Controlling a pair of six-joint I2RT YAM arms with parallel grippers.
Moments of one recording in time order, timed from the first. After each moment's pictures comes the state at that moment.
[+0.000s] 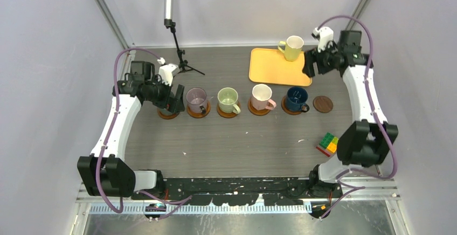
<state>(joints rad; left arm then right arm) -0.05 1.29 1.23 -0.94 0.44 0.32 -0.15 1.52 1.48 -0.74 -0.45 -0.49</state>
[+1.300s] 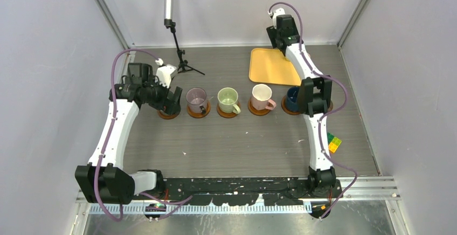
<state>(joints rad) -0.05 1.23 1.22 -0.95 0.37 0.36 0.19 2.49 2.39 -0.40 0.35 -0.33</state>
